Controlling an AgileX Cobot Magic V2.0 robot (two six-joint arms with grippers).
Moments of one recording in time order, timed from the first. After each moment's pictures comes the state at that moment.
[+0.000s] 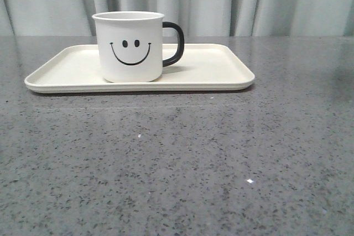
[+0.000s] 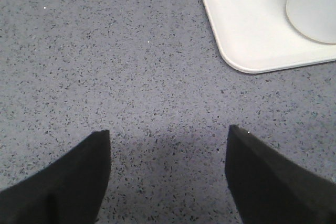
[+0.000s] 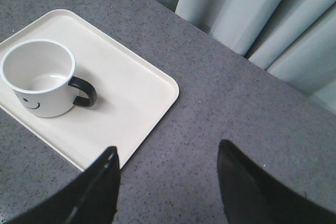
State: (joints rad) left arm -0.13 0.74 -0.75 -0.03 0.82 -0.05; right arm 0.10 1.21 -1.54 0.41 1.05 -0.60
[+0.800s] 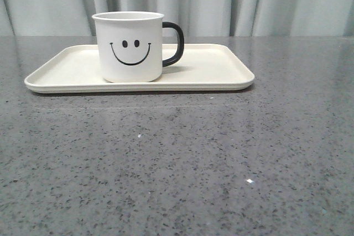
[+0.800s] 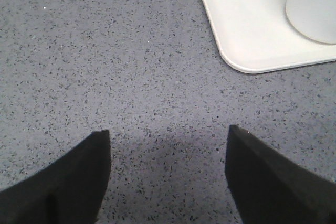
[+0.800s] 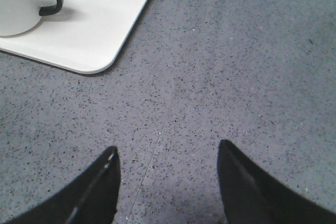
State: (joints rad) left arm -0.13 0.74 -0.75 -0.03 0.82 -0.05; right arm 0.00 0.57 -0.68 0.39 0.77 -0.47
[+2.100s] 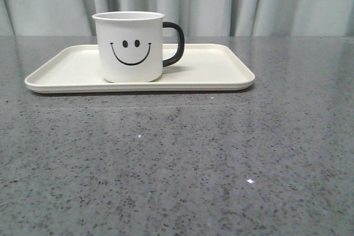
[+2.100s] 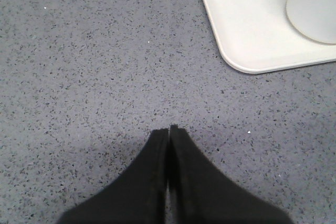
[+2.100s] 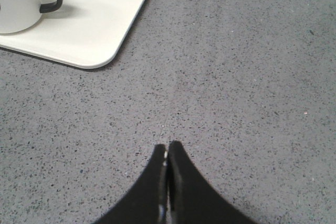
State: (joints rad) left arm -0.13 0.74 -0.75 -0.03 0.82 -0.05; right arm 0.00 0.53 -0.64 0.39 0.76 -0.45
